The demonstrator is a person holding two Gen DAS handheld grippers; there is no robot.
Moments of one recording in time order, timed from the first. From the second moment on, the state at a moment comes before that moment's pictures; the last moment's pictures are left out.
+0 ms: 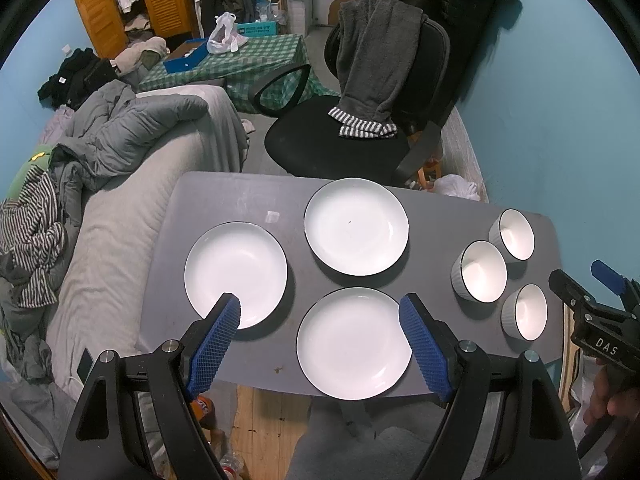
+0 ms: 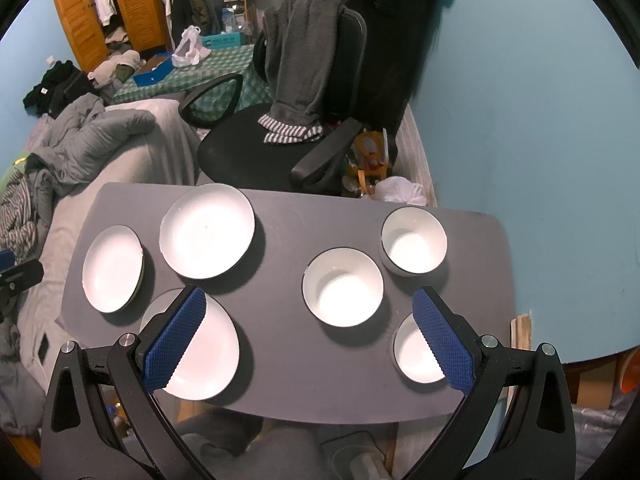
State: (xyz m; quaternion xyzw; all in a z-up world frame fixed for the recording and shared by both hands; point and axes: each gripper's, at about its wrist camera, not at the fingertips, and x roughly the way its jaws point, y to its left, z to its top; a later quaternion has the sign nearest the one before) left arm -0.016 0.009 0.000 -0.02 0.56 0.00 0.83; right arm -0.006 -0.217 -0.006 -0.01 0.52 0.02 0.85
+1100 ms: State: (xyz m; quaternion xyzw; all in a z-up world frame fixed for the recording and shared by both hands) left arm -0.020 0.051 -0.040 -0.04 0.59 0.07 0.81; right arm 0.029 -0.160 -0.027 -0.06 0.52 0.13 0.84
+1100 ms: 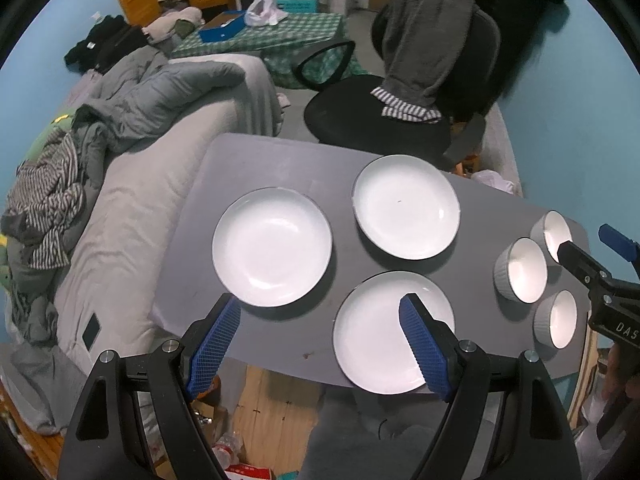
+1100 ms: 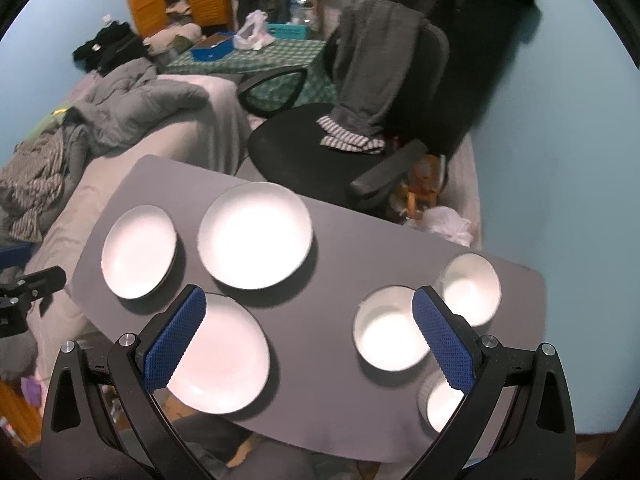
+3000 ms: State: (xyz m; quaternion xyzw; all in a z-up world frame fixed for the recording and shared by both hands) left arm -0.040 0.077 -0.248 -0.12 0.70 0.05 0.70; right arm 0.010 -0.092 -0.235 -0.10 0.67 0.23 0.70
